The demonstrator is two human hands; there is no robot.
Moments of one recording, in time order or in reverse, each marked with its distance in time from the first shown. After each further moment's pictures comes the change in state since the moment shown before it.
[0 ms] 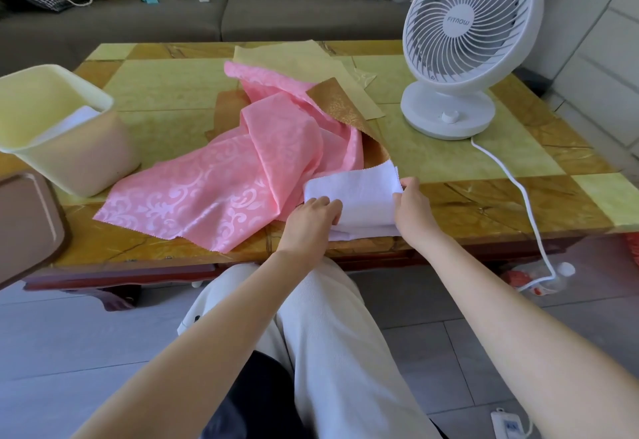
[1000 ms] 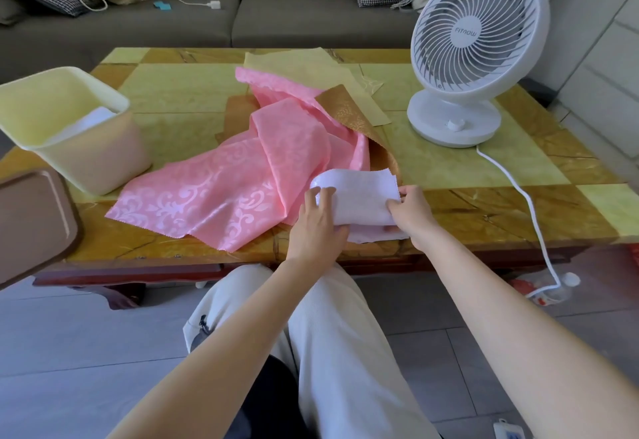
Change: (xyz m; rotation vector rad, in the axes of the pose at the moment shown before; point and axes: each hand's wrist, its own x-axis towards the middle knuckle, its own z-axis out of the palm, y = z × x) left_hand -0.004 0.005 0.011 -0.307 0.144 -0.258; right_hand -0.001 -0.019 0.001 0.157 -0.054 0.179
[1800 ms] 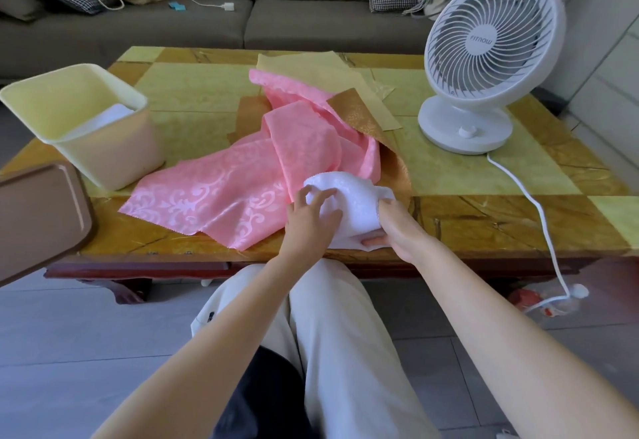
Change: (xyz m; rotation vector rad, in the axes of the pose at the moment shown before) left_hand 0.002 -0.016 -0.023 -0.270 -0.008 -0.139; right_hand -0.034 -0.024 0.023 0.203 -0.338 0.078
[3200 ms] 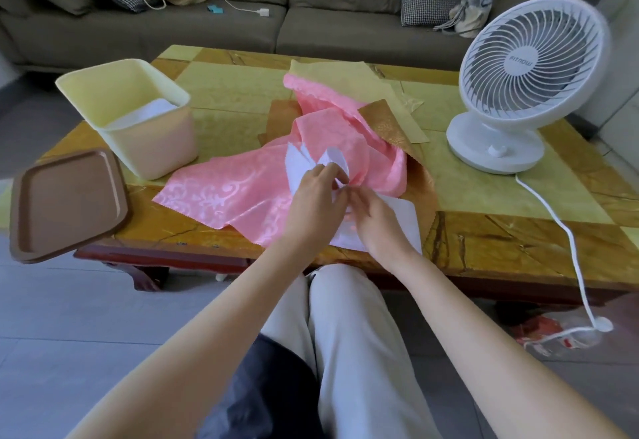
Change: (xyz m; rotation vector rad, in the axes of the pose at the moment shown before) left_hand 0.004 0.019 -0.056 0.012 0.261 0.230; right_hand -0.017 -0.018 0.060 -0.188 -0.043 -0.551
